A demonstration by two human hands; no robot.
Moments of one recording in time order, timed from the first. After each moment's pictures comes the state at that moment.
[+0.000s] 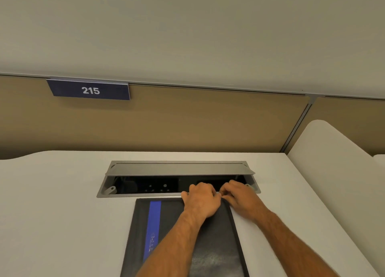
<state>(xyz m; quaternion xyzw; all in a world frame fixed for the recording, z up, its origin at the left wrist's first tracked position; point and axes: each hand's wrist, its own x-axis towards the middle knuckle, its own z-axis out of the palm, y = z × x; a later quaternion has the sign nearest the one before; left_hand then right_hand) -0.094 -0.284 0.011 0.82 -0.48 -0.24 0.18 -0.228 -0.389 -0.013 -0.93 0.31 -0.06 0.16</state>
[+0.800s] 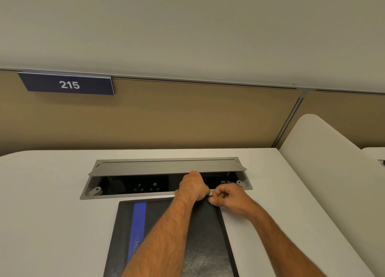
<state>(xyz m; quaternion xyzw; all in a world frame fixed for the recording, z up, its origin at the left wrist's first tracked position) -0.082 -0.329 0.012 0.83 -0.40 -0.34 0.18 -0.232 -0.379 -0.009 -0.79 0.39 -0.09 0.46</state>
